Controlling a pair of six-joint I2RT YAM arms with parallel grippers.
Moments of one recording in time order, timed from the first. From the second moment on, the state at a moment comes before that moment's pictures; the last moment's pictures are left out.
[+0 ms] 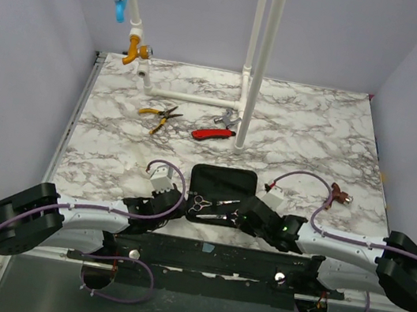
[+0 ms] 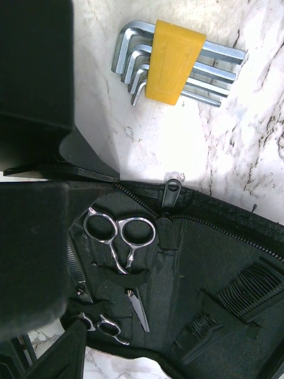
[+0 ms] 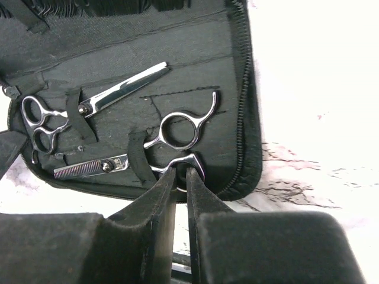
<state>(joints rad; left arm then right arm) -1.06 1.13 0.25 0.12 -0.50 -1.19 1.09 1.21 0.46 -0.22 0.40 1.21</state>
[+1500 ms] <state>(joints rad) -0.86 0.81 0.26 -0.04 -0.36 -0.93 1.09 0.90 0.36 -0.30 0.42 1.12</state>
